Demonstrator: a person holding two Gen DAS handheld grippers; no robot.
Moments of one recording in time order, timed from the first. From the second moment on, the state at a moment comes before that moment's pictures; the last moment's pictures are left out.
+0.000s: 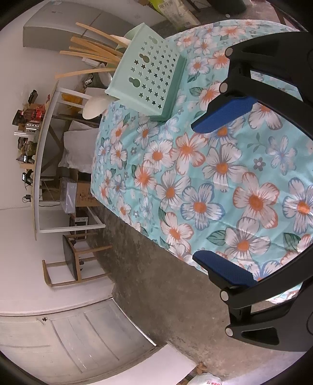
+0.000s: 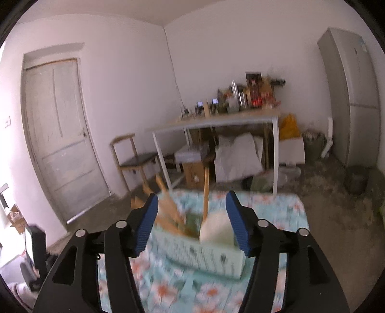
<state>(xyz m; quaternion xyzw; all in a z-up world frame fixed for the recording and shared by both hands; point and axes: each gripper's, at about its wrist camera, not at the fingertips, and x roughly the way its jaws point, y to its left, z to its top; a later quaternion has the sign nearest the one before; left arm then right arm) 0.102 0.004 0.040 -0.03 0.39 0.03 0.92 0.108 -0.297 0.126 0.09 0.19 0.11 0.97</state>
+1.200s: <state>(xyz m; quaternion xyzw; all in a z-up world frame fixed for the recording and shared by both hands) 0.098 -0.033 0.048 0.00 0.38 -0.01 0.92 0.059 -0.246 0.033 0.06 0.33 -0.06 0.94</state>
